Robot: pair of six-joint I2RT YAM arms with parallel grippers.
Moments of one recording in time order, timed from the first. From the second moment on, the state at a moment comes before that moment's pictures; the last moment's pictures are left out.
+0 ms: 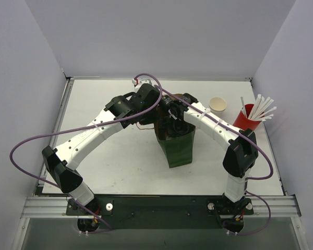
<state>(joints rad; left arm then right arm) -0.84 1.62 1.77 -1.01 -0.30 -0.87 0.74 1.83 1.67 -1.28 0.08 0.58</state>
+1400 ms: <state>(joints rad) -0.84 1.61 1.80 -1.01 -0.31 -0.85 0.74 1.82 1.72 -1.32 0.10 0.63</state>
